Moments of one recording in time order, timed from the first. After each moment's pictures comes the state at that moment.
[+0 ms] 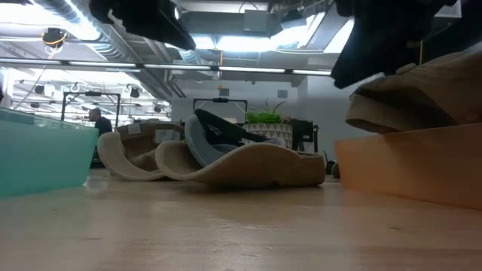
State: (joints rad) left arm -0.28 1.20 0.83 -0.24 -0.50 0.19; right arm 0.49 1.48 0.99 -0.44 0.50 0.96
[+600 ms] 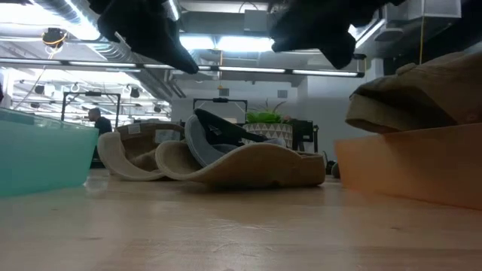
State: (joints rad) left arm -0.27 1.29 0.83 -0.24 -0.50 0.04; right arm 0.43 1.56 0.99 0.01 0.45 0.52
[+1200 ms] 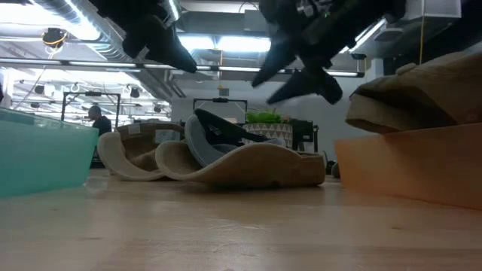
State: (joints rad) left arm -0.27 1.29 0.83 -0.25 -0.80 0.10; right arm 0.16 1.56 0.99 -0.11 0.42 0.88
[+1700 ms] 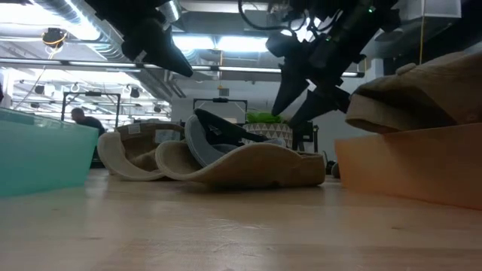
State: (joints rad) left arm -0.27 1.29 0.83 -0.30 -0.81 0.02; right arm 0.07 1.56 0.99 -0.31 0.34 0.94
